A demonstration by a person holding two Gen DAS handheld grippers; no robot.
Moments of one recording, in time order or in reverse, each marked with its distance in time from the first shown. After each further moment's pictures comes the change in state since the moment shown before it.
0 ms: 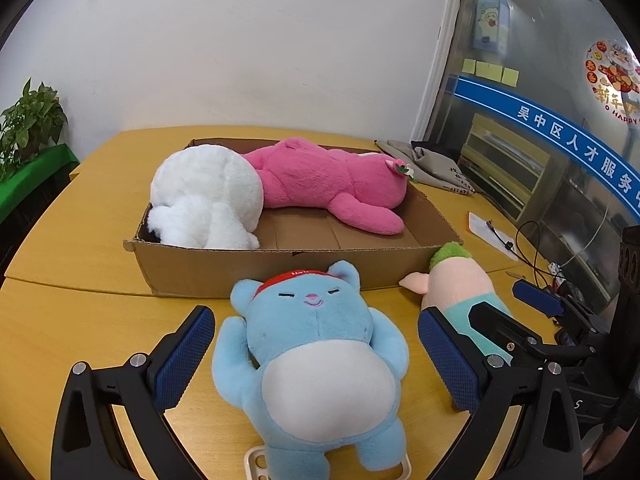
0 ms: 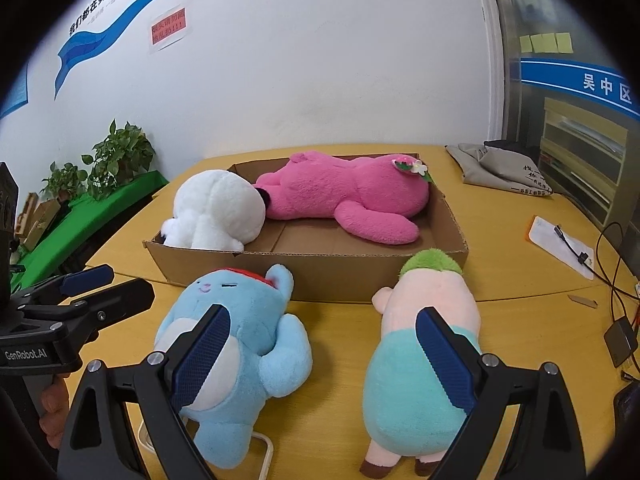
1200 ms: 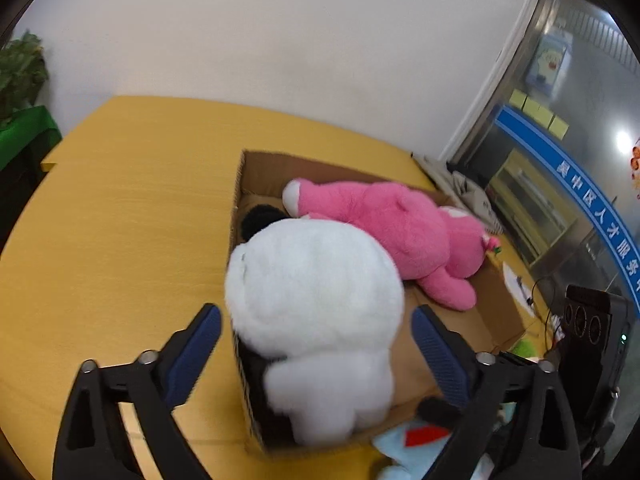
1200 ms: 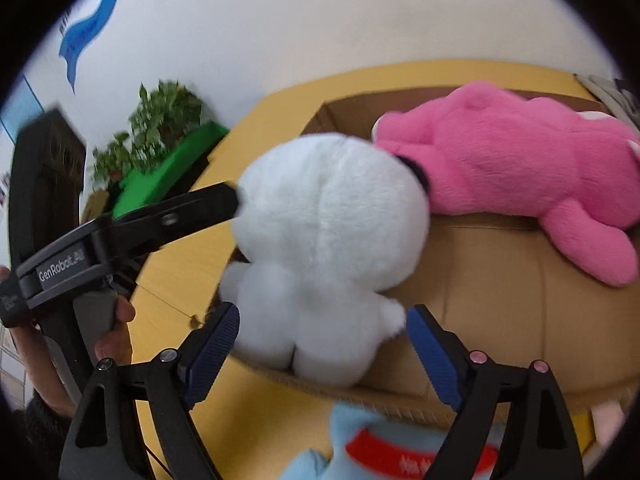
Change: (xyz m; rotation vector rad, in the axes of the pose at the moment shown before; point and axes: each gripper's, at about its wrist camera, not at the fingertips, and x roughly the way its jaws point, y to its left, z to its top) left arm 0.086 0.190 0.128 -0.140 0.070 -0.107; right arm 0.172 0.113 0.085 0.097 0.312 0.328
